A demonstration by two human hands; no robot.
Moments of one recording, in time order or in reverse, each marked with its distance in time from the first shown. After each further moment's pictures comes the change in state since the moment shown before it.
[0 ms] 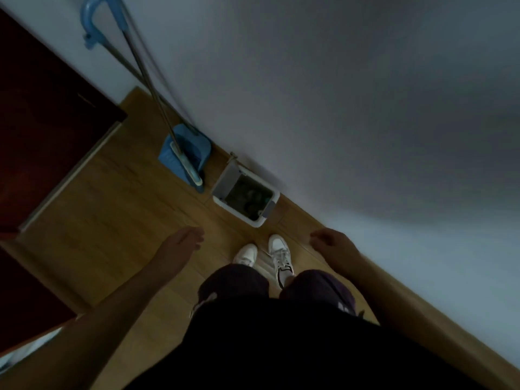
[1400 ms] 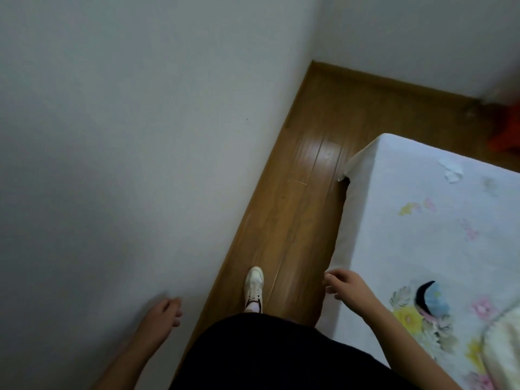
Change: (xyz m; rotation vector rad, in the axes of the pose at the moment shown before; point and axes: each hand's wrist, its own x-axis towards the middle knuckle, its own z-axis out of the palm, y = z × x) left_hand -0.105 0.187 0.537 1.366 -0.747 0.652; right_hand -0.359 0.363 0.067 1.455 1.029 0.825
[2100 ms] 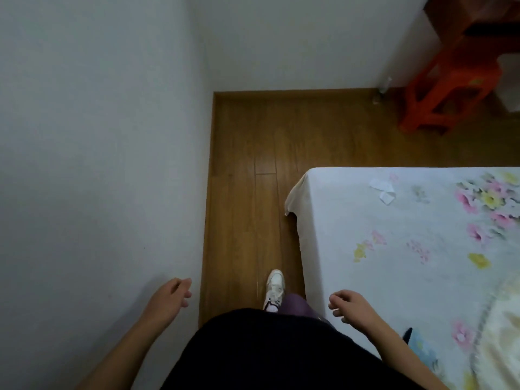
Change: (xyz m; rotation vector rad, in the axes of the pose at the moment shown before) left_hand 0.152 0.472 0.122 0.355 -0.229 0.350; right_hand 0.181 -0.046 -0.213 0.324 0.206 0.323
